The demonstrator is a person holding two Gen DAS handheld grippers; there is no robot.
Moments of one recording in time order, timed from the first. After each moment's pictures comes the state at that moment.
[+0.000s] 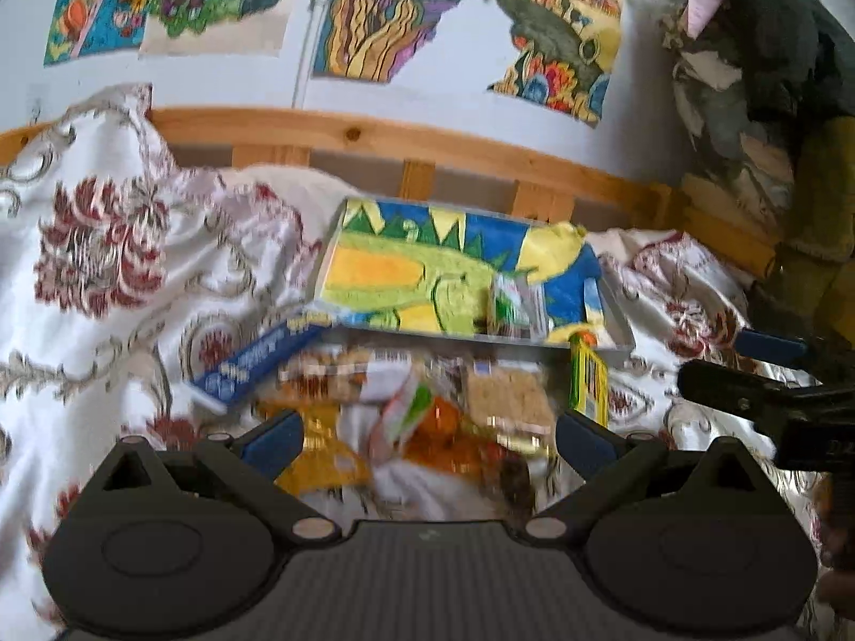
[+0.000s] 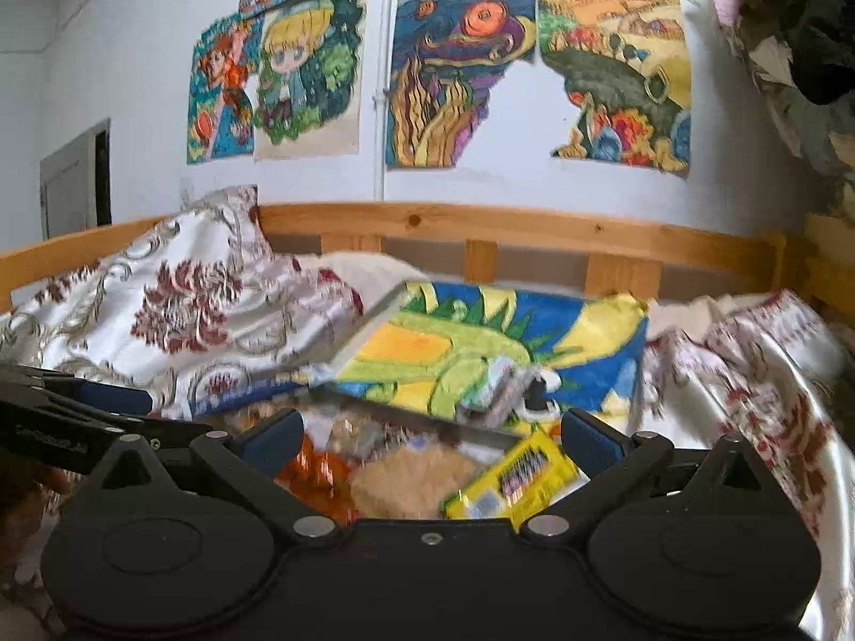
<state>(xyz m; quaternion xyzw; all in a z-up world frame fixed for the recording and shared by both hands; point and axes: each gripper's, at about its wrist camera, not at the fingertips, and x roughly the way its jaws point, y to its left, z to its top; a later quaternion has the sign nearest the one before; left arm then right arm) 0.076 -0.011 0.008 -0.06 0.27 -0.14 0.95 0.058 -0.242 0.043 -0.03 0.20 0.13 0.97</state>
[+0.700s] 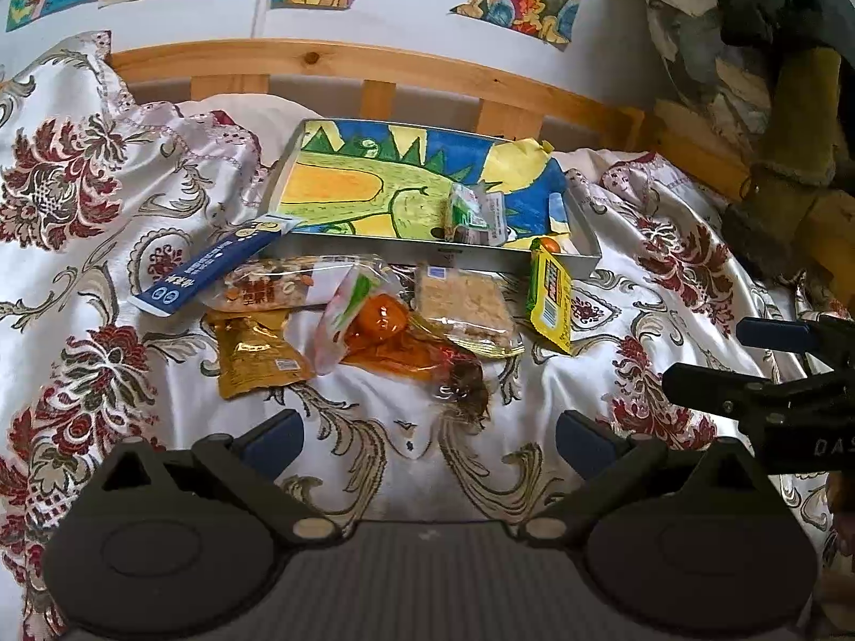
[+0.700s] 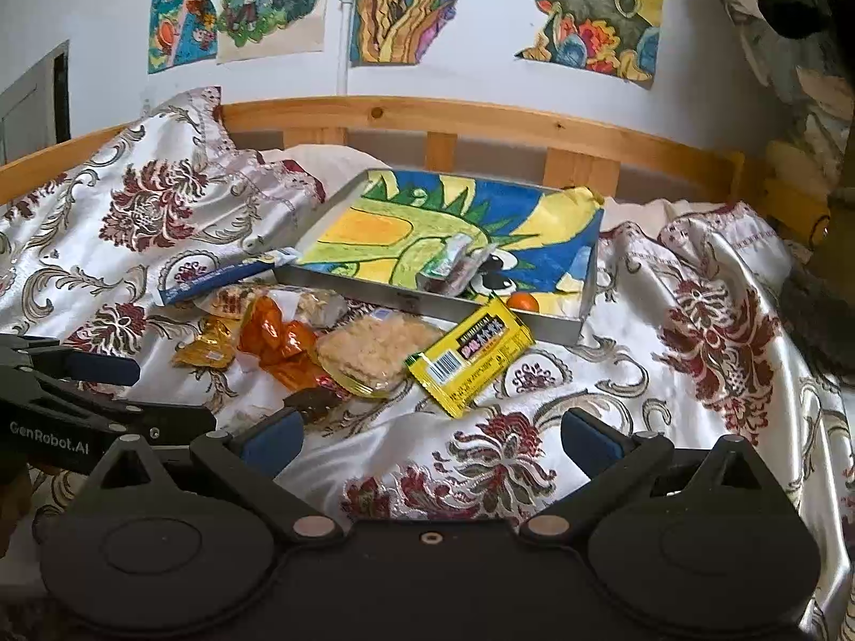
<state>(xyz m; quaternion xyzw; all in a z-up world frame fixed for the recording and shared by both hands) 0.062 -0.038 -0.014 -0.04 0.33 -0.17 0.93 0.034 -0.247 0.024 -0.05 0.30 0.07 0.95</state>
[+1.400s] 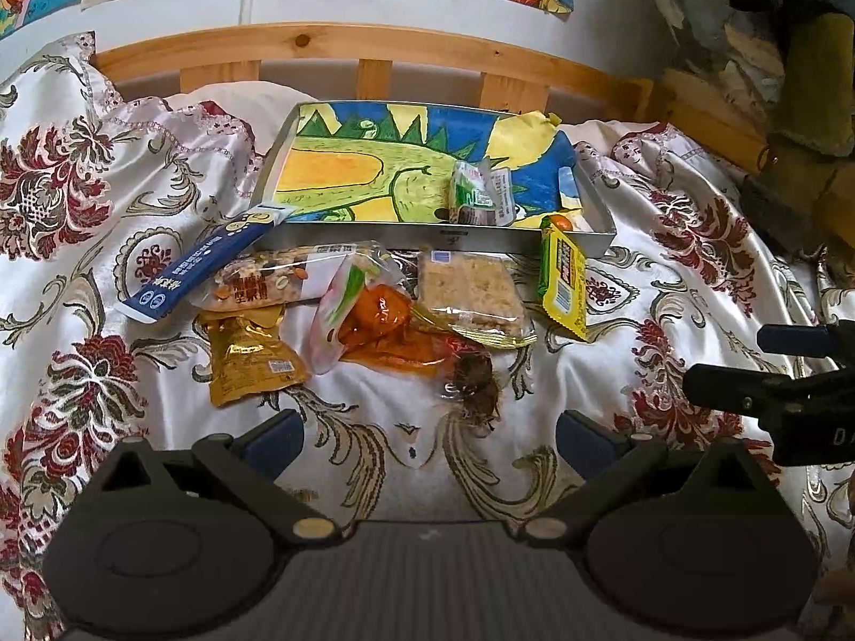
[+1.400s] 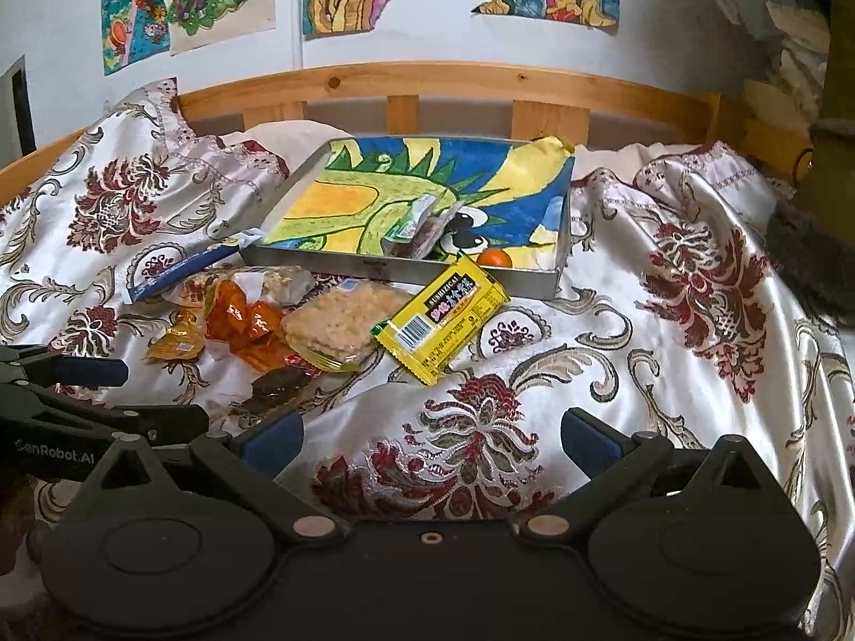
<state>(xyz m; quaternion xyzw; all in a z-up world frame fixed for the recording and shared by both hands) 0.081 -0.053 -0.020 -0.01 0.35 -0.16 0.92 0.046 -0.263 0.015 -0.02 0.34 0.05 0.94</state>
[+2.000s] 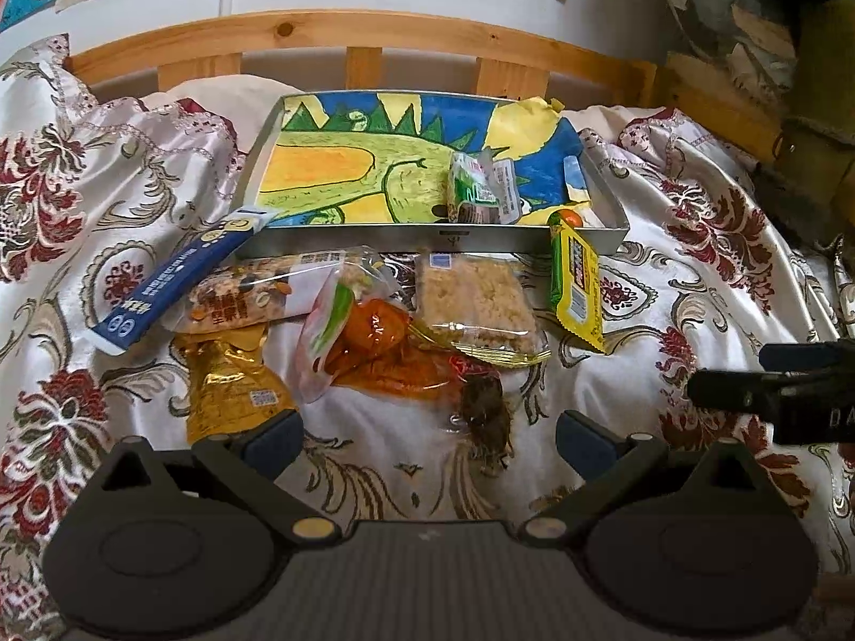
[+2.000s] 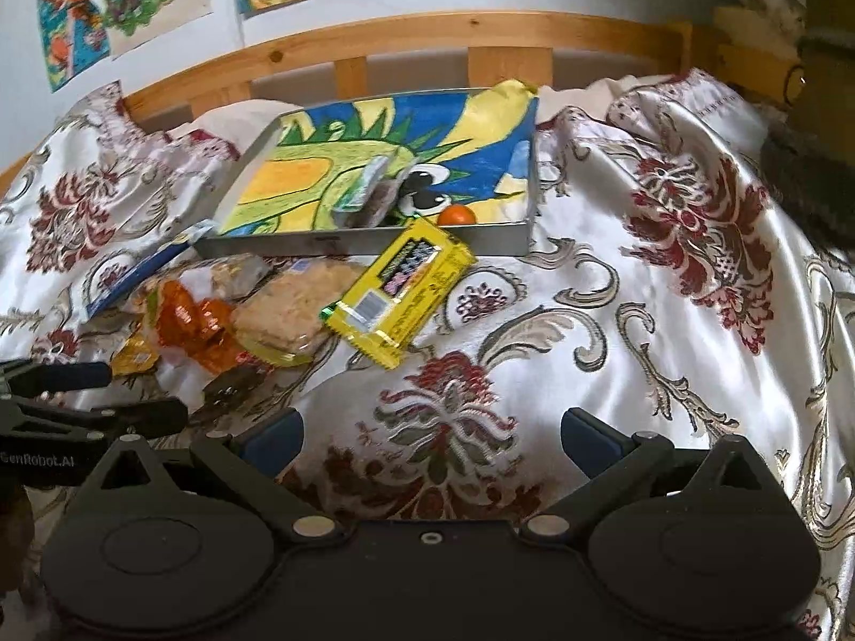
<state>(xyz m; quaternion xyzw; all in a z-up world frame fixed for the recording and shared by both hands) 0.114 -0.065 -0.029 0.01 0.37 -0.17 0.92 0.080 -0.287 -0.005 0.04 0.38 0.01 0.92</state>
